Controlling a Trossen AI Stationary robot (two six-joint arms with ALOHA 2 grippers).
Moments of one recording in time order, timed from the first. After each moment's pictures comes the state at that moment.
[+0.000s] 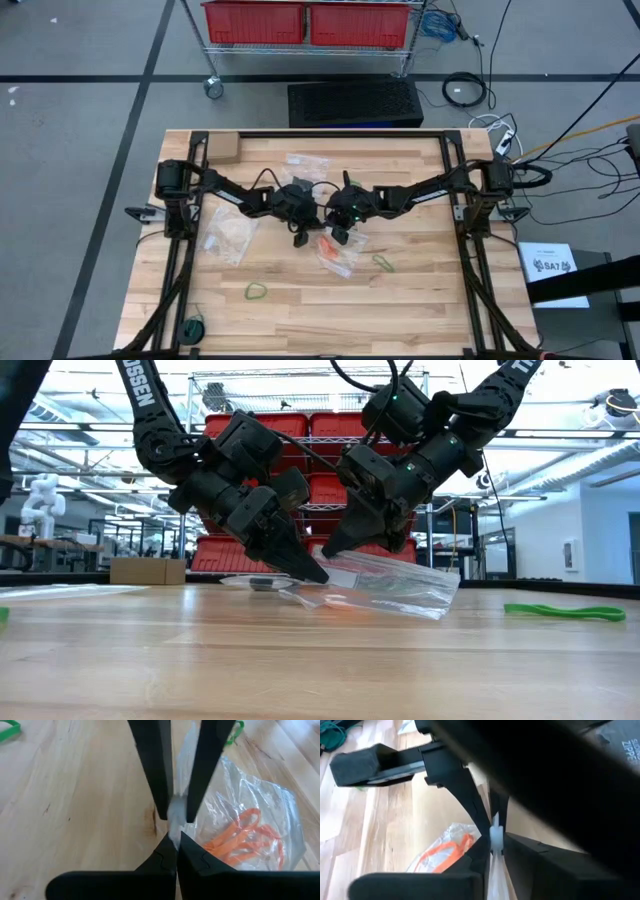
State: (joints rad) left arm 0.13 1.85 0.72 0.54 0.30 -0.02; right arm -0.08 1.79 0.89 0.20 -0.11 0.38
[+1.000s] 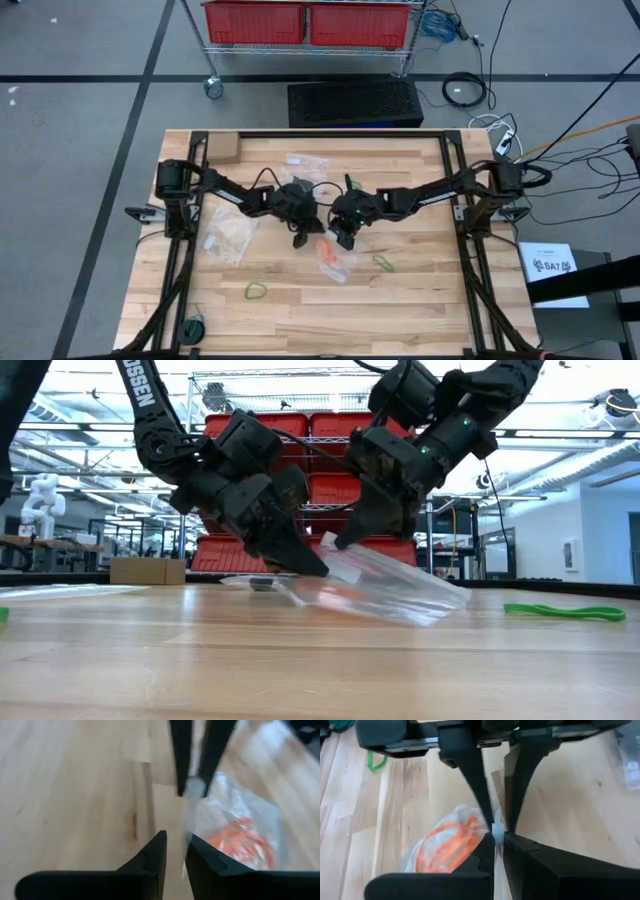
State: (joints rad) left arm 0.15 1.85 0.72 0.56 0.40 -0.07; right arm -0.03 1.71 0.89 0.09 -0.09 0.35
